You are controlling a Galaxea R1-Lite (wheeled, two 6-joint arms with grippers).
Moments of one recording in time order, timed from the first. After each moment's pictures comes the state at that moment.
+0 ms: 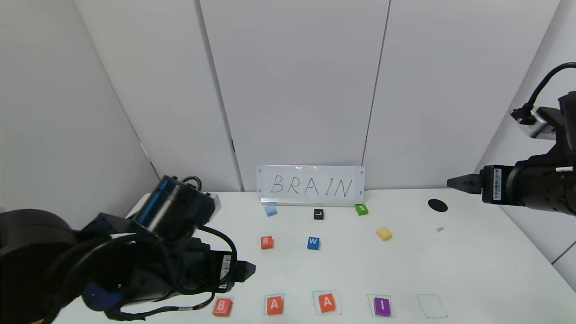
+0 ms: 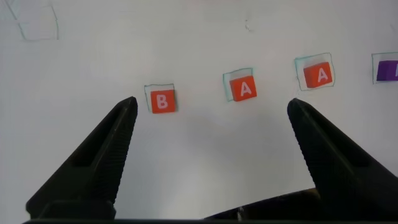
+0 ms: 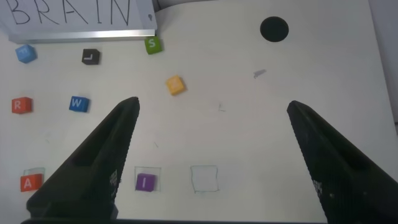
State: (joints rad) left arm -0.59 1.60 -0.87 0.18 0.21 -0.43; right arm 0.29 1.48 -1.10 0.21 -0.24 0.28
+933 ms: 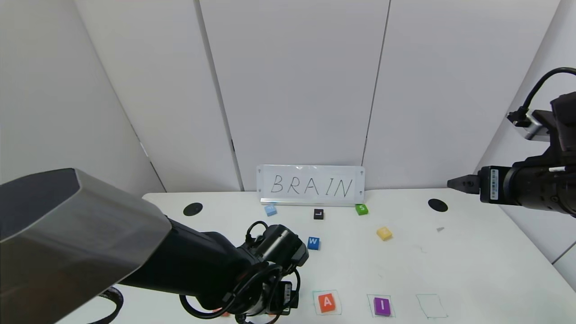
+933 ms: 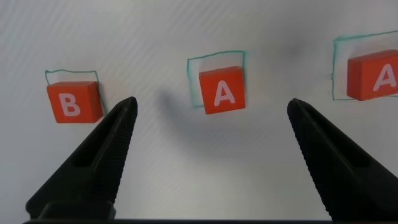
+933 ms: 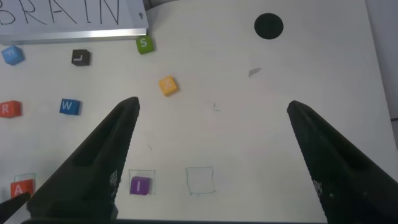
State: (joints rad) left arm -0.74 2.06 -1.02 0.17 0.27 -0.64; right arm 0.27 1.51 -1.10 0.21 -0.24 0.27
